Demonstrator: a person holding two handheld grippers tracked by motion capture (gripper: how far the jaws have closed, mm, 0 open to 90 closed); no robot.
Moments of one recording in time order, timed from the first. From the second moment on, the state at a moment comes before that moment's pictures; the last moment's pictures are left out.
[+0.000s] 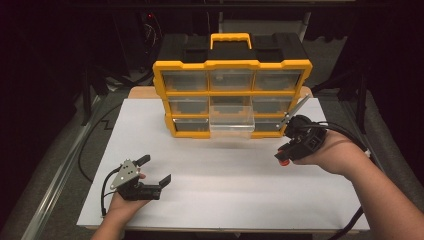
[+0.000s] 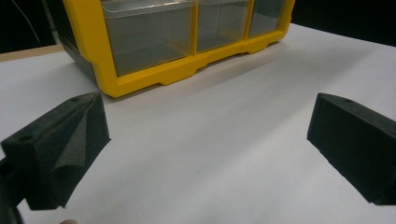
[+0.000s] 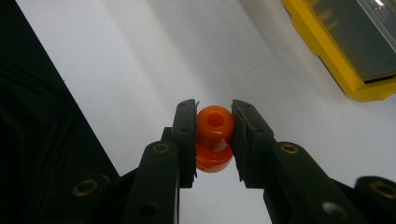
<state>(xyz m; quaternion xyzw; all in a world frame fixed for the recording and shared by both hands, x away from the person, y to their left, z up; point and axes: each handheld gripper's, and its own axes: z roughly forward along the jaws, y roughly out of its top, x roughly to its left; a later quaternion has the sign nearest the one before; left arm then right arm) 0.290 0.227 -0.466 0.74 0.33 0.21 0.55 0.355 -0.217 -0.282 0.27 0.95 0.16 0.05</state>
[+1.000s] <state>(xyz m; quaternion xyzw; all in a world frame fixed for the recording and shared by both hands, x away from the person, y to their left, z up) 0.289 0.226 -0.466 0.74 0.33 0.21 0.54 0.368 -0.202 -0.232 0.26 0.95 0.16 0.06</state>
